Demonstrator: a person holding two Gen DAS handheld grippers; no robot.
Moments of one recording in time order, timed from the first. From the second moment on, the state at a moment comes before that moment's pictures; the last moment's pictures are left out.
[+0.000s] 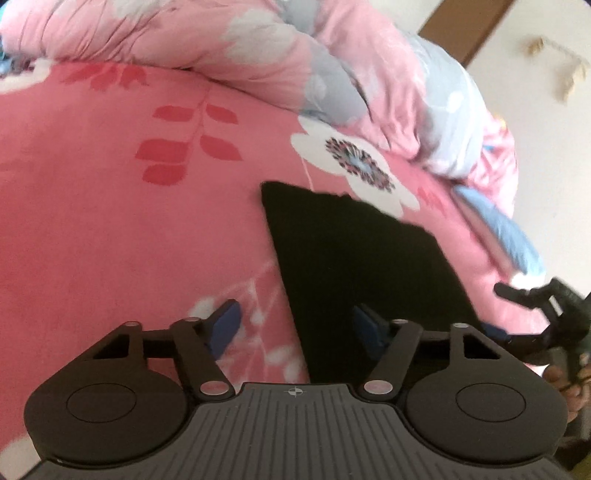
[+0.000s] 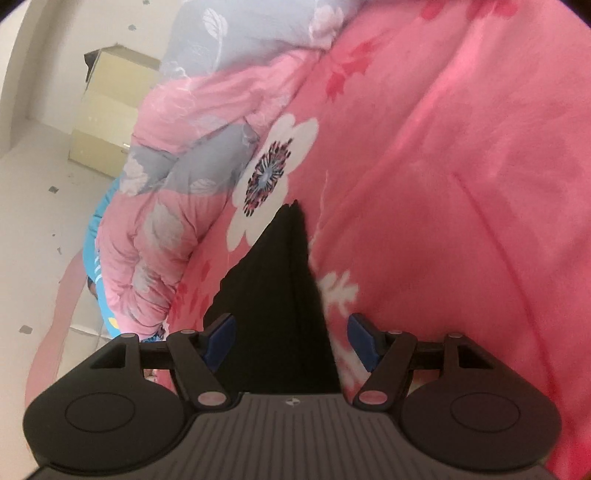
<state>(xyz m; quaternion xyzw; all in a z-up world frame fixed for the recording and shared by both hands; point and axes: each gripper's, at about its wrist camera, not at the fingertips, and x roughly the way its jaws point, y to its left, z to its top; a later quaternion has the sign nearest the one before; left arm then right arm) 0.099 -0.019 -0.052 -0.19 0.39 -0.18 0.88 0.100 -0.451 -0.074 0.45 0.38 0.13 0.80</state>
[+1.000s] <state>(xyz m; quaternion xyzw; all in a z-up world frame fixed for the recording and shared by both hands) 0.185 -0.018 -0.073 -0.28 0.39 -0.23 0.84 0.225 -0.433 -0.088 0.41 0.40 0.21 0.79</state>
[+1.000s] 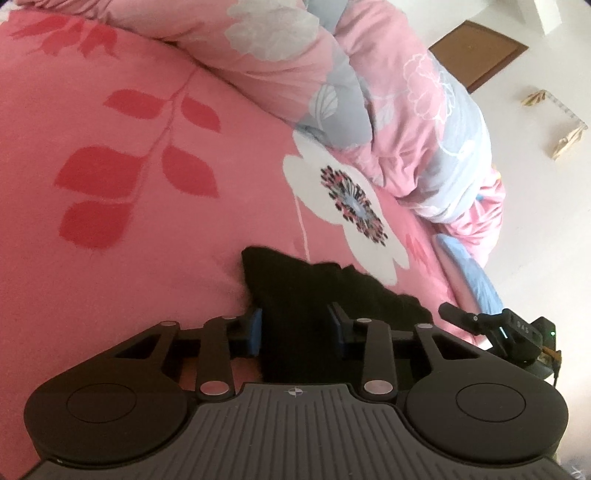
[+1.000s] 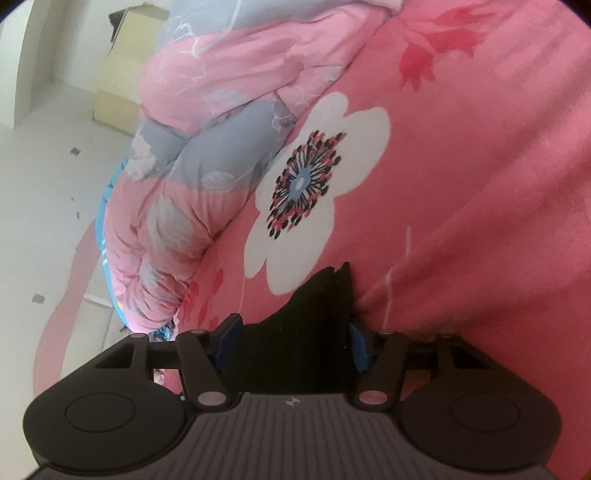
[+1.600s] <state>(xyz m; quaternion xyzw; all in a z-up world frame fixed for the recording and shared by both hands) 0.188 -0.044 -0.057 -0.24 0.37 -0.19 0.88 0.231 -0.417 -0.084 0.36 0.41 0.22 0.81</state>
